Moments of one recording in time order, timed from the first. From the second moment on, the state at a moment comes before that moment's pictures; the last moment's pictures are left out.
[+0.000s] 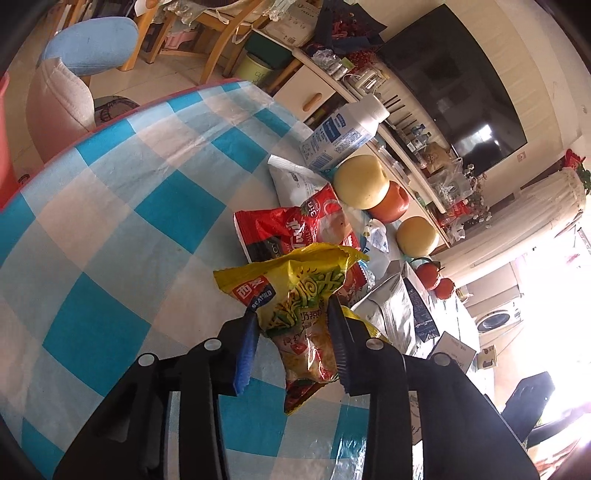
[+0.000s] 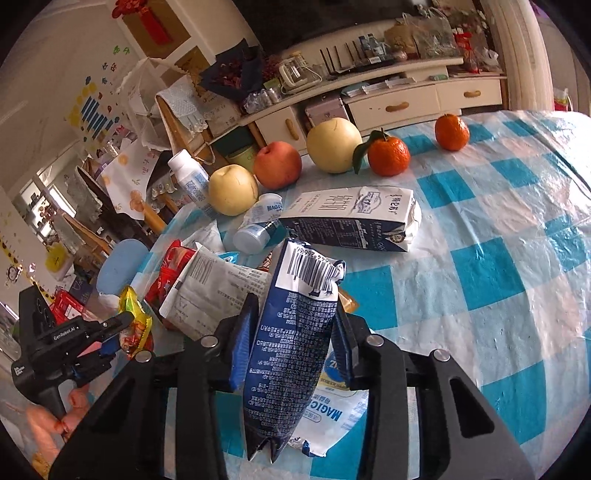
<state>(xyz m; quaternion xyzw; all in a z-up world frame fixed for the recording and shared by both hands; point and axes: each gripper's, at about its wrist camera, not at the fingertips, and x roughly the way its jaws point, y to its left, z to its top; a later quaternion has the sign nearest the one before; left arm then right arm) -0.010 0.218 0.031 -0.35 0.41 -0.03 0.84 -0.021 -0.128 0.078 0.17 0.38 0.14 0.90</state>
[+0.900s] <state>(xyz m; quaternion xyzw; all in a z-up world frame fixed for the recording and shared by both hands) -0.059 0.345 0.106 -0.30 0.31 0.11 0.90 -0.037 0.037 0.152 0.14 0.33 0.24 0.90</state>
